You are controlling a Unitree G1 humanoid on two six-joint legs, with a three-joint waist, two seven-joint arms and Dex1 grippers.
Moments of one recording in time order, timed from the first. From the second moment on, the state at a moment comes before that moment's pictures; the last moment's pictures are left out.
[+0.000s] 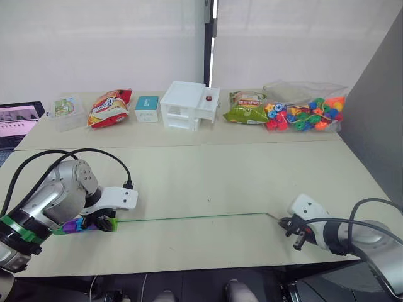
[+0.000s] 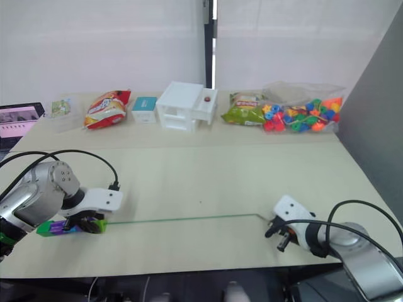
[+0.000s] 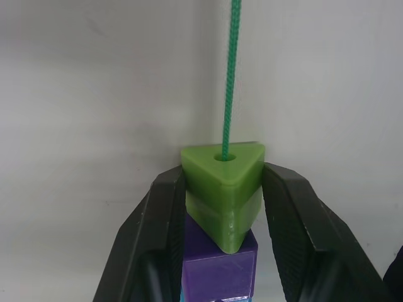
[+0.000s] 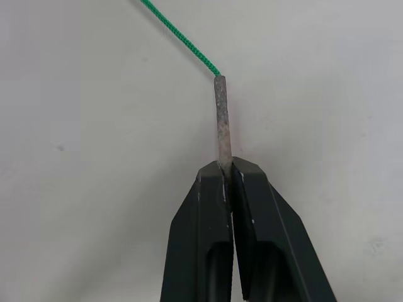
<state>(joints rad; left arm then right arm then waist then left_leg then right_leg) -0.61 1.16 -0.51 -0.09 0.29 0.56 -1.60 0.07 -0.92 -0.09 -0.55 0.24 0.79 0.74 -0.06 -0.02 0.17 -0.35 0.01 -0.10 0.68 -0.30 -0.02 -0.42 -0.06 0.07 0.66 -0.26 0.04</state>
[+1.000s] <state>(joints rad) -0.36 1.15 -0.32 -0.23 0.29 0.58 -1.45 -0.02 -0.86 0.04 -0.52 0.18 0.80 0.69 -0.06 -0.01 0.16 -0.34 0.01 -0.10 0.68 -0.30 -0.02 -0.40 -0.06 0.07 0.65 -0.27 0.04</state>
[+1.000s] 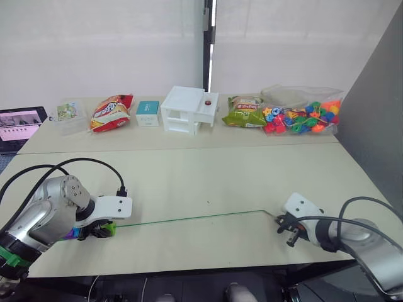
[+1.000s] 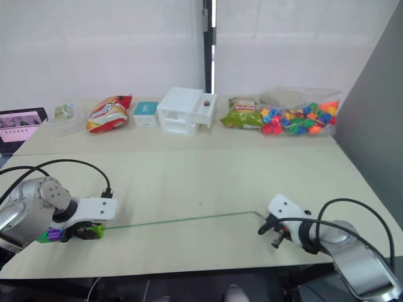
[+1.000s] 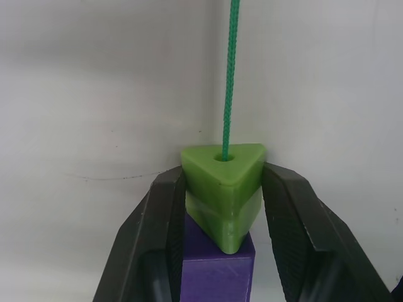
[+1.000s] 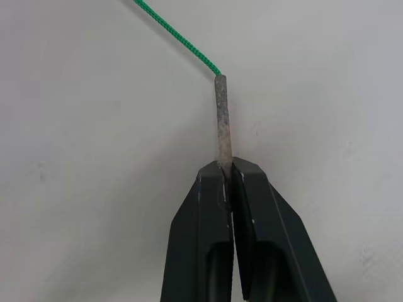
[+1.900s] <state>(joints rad) 0.41 0.62 0.98 -0.34 -0.39 0.47 -1.33 0.21 -0.59 -0.48 -0.47 0.56 0.67 0.72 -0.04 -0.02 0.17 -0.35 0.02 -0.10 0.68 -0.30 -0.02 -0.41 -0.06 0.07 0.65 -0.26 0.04</state>
